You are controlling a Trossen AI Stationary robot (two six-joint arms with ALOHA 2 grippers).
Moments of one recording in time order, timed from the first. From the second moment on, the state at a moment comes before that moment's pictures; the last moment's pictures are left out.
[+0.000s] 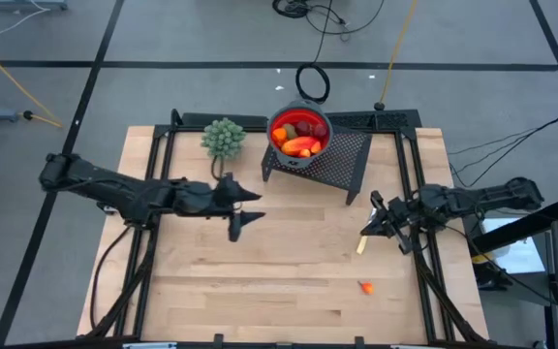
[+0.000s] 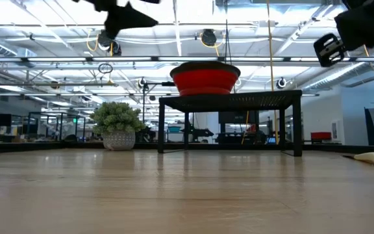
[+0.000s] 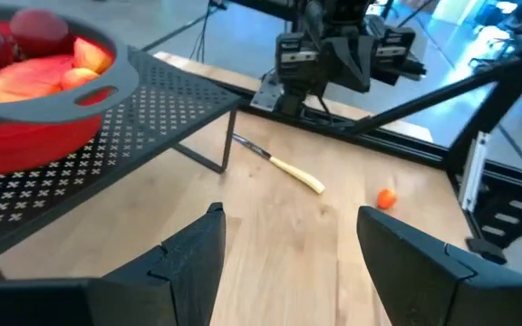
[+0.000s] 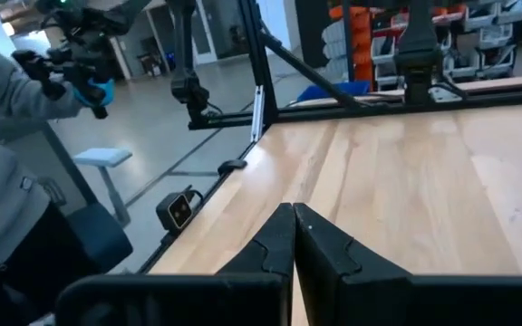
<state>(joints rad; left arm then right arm) -0.18 1.17 0.83 0.04 -0.27 -0.32 0.15 0.32 0.21 0.04 -0.26 0.21</state>
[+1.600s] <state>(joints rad) -0.22 0.51 0.39 -0.04 -0.20 -0.14 0.77 1.40 1.08 -0.68 0.02 0.72</state>
